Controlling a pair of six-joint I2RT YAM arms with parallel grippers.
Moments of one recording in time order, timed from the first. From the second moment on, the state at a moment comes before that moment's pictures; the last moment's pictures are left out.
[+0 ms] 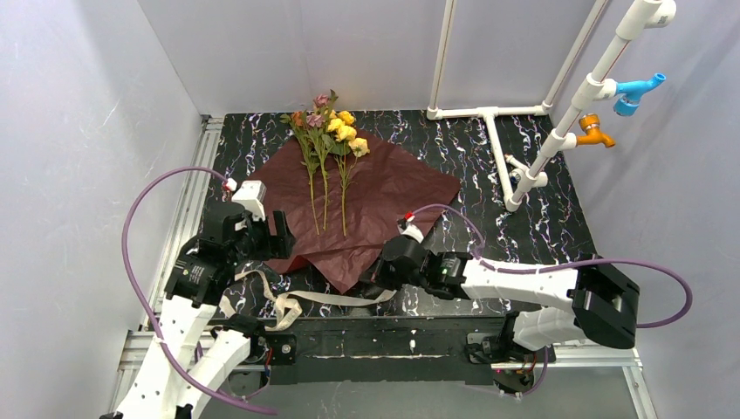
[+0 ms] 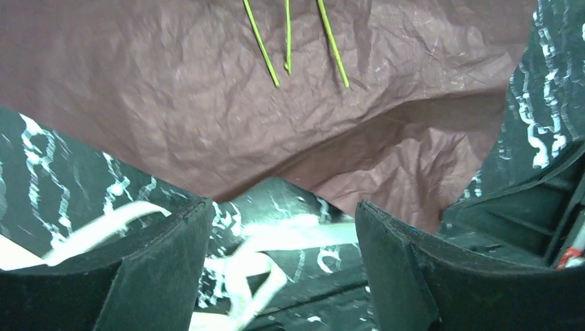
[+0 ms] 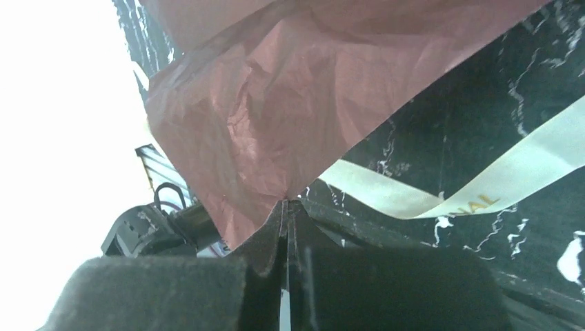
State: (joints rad) left arm -0.29 0.67 0.90 -0.91 0.05 -0.30; right arm 1.21 1.31 0.73 -0.13 0.17 1.38
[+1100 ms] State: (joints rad) left arm -0.47 1.05 0.76 -0.50 0.33 0.64; right arm 0.92 1.39 0.87 -0.18 0.03 1.25
